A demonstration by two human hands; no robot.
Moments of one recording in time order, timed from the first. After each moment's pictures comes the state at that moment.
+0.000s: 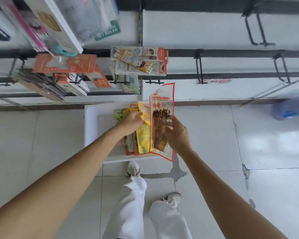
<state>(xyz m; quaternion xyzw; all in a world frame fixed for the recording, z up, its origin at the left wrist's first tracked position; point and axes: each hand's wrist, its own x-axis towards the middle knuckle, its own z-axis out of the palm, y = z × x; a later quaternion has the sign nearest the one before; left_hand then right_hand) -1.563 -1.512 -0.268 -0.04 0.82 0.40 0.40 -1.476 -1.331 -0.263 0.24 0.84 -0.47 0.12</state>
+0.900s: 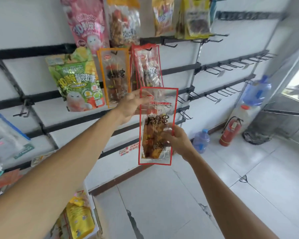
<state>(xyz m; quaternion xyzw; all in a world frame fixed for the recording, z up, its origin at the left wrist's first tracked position) -1.467 -1.155 0.113 0.32 0.63 0.64 0.31 -1.293 -1.041 0.023 0.19 0.76 -0.59 -0.19</state>
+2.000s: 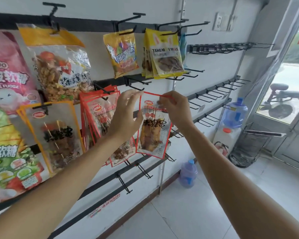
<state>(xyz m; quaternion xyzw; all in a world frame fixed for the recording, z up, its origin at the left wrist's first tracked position) -1.570 -0.927 0.149 0.54 0.69 0.43 -0.22 -1.447 -0.790 0.174 0.19 0.74 -0.48 -0.44</state>
